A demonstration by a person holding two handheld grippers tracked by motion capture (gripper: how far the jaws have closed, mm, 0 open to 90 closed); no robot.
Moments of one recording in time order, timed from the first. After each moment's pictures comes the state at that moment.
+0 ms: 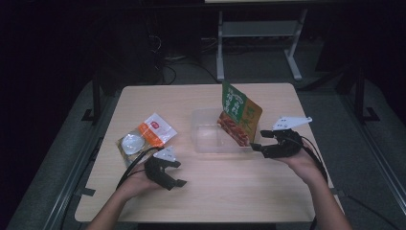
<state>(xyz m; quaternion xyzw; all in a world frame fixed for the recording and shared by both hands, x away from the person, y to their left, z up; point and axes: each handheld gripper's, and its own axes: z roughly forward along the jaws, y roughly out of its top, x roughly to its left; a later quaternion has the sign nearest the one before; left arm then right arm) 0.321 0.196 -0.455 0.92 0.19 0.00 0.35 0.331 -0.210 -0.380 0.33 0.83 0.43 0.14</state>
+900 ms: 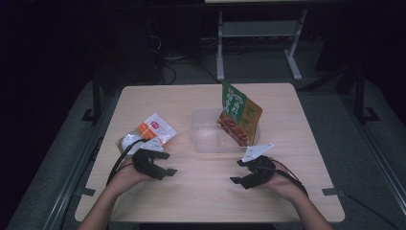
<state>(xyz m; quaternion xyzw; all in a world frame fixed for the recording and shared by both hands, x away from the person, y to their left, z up) 0.334 0.234 -0.426 0.90 0.25 0.04 0.36 0.300 -0.146 -0.445 0.24 0.90 0.37 0.06</state>
